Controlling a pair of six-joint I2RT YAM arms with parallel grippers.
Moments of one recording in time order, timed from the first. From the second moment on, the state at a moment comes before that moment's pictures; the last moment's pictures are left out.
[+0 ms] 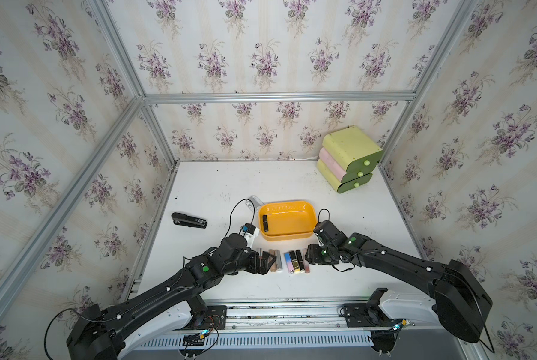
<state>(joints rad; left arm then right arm) -0.83 0.85 0.48 -0.29 0.15 -0.65 0.77 1.26 0.66 -0.56 -0.11 0.73</state>
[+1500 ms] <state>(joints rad) -0.83 0.81 0.45 -0.33 0.12 -0.65 0.79 1.44 0.68 -0.49 -0.05 0.70</state>
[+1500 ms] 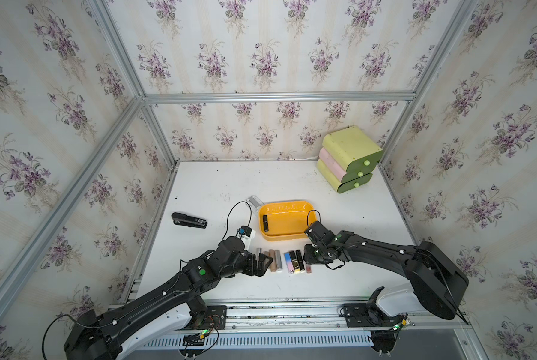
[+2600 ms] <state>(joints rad) -0.83 0.81 0.43 -0.33 0.11 -0.66 0.90 1.50 0.74 -0.55 0.11 0.71</state>
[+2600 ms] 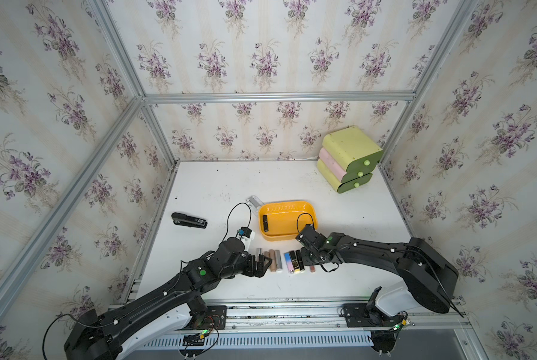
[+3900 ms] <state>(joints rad) -0.81 0.89 0.55 -0.04 0.34 -0.66 0.66 1.13 0.78 -0.34 -0.35 0.81</state>
